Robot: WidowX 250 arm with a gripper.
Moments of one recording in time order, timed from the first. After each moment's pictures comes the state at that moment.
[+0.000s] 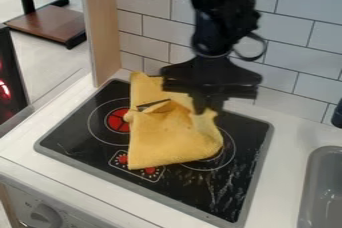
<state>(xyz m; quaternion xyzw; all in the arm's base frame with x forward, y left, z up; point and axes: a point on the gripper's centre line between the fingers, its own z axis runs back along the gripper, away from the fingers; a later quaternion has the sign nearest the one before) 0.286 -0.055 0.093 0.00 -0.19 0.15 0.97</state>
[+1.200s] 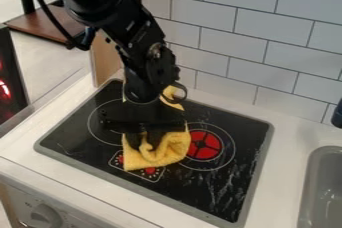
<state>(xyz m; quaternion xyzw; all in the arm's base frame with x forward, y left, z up) 0.265 0.011 0.029 0.03 -0.16 0.22 0.96</state>
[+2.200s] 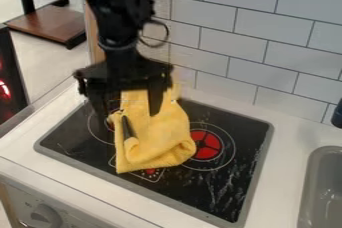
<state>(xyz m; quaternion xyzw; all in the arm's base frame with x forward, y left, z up) 0.254 0.026 0.094 -0.01 -0.15 0.26 0.95</state>
